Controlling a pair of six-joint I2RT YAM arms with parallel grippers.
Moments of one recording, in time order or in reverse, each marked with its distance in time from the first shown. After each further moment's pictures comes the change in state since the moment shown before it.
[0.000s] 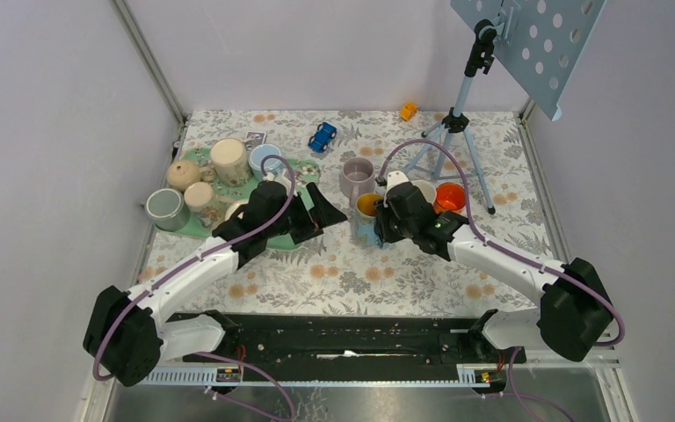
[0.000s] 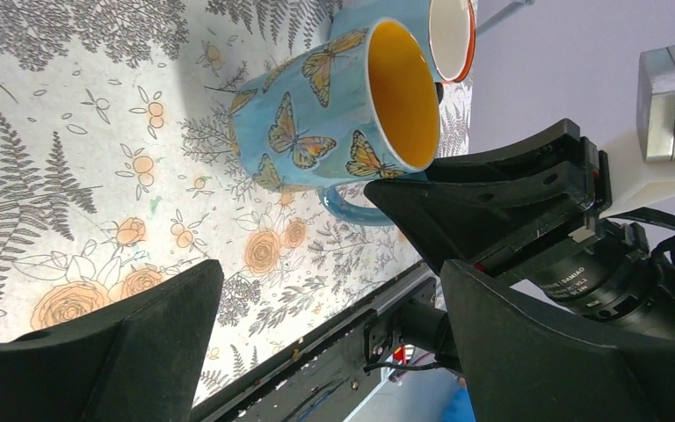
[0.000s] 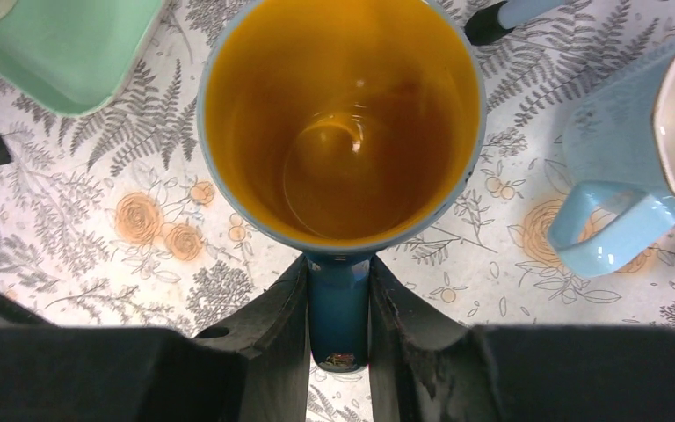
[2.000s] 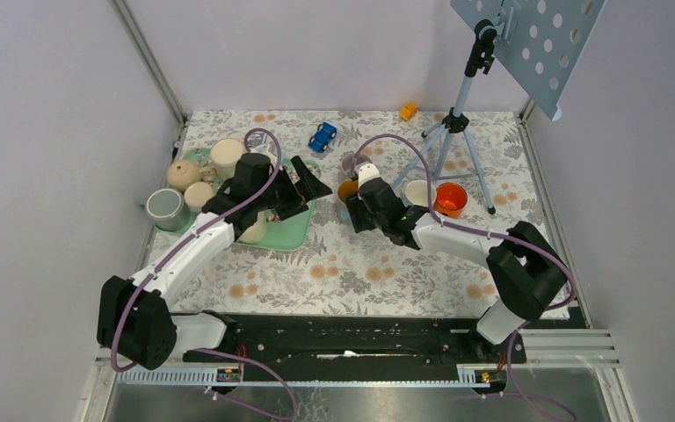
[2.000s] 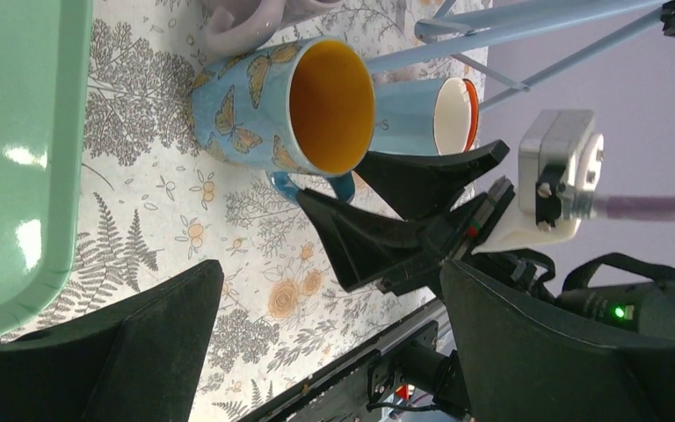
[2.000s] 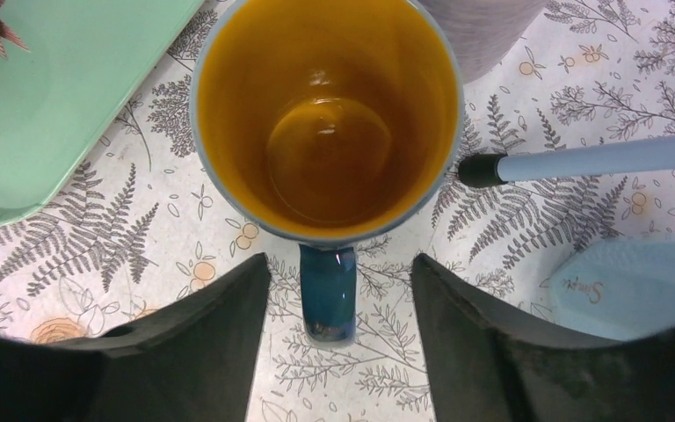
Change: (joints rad) left arm 0.188 0.093 0.181 -0.134 0.073 0.098; right arm 0.047 0.311 0.088 0.291 0.166 -0.158
